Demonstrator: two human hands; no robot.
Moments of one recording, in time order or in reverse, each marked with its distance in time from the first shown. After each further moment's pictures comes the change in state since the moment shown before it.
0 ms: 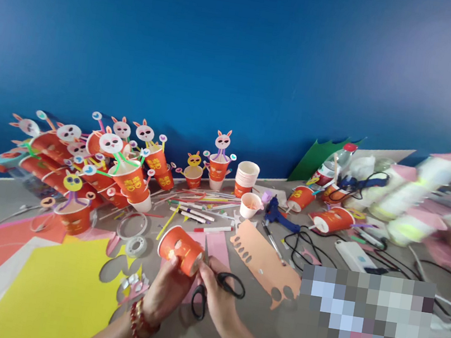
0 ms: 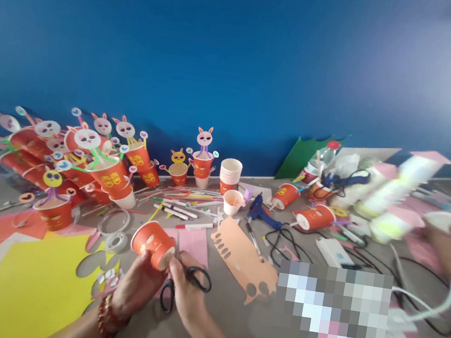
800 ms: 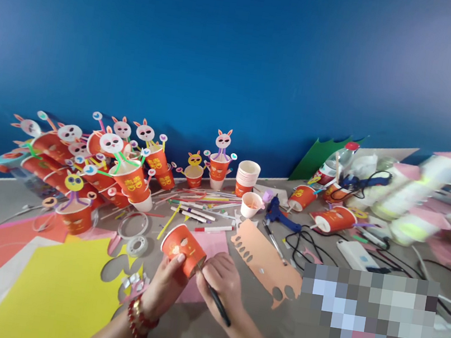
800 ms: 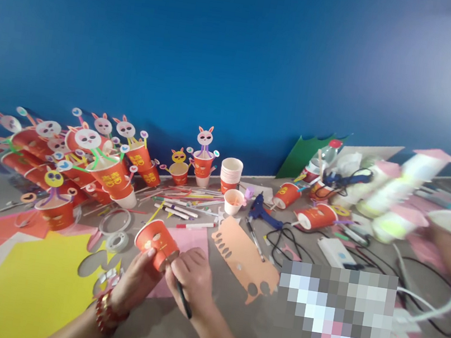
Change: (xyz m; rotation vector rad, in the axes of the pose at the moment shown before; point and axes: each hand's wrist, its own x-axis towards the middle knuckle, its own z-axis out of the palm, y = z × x) left_hand 0.002 0.006 0.011 0.266 0.120 0.084; right_hand 0.014 -0.009 -0.017 -0.615 -0.064 -0.778
